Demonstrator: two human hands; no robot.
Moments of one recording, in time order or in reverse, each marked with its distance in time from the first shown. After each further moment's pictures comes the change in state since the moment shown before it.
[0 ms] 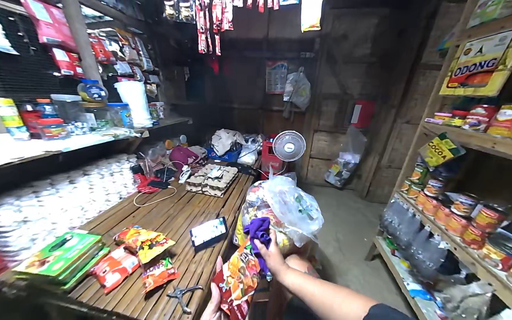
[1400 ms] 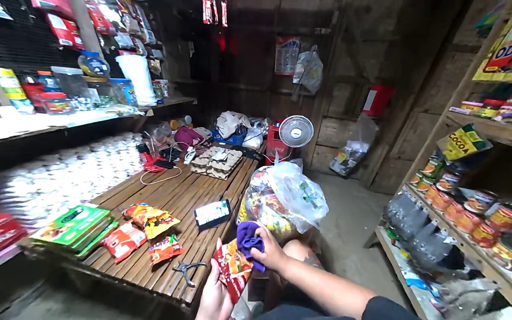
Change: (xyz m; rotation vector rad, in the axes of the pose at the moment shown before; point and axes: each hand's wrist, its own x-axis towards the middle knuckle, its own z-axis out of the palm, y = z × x) left_hand 0.010 -0.007 0.001 -0.118 0.272 -0.006; right_hand -0.009 0.017 -0.007 -0.420 -0.331 -0.347
